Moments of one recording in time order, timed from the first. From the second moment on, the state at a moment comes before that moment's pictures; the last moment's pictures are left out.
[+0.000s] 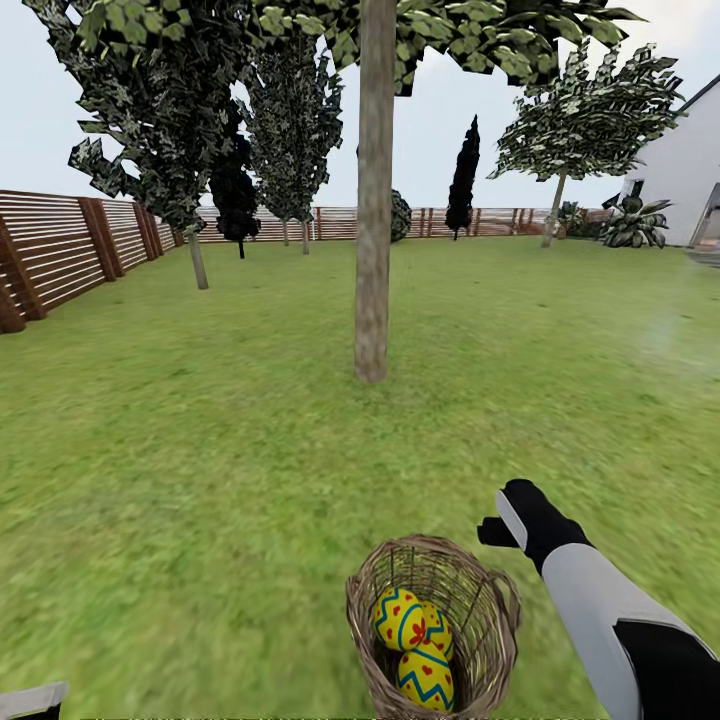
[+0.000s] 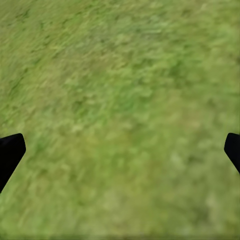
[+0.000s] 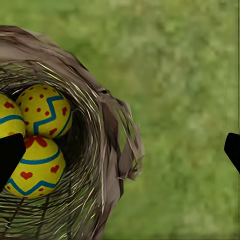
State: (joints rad) left arm 0.14 0.28 0.31 -1.15 0.00 0.03 0.12; right arm -0.89 -0.05 -0.08 -0.46 -0.04 0.89 -0.24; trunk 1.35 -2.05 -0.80
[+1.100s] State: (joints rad) left arm 0.14 0.28 0.30 -1.15 -0.01 0.04 0.12; right arm -0.92 -0.08 -0.08 -0.40 -0.05 0.89 -0.23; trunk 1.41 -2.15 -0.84
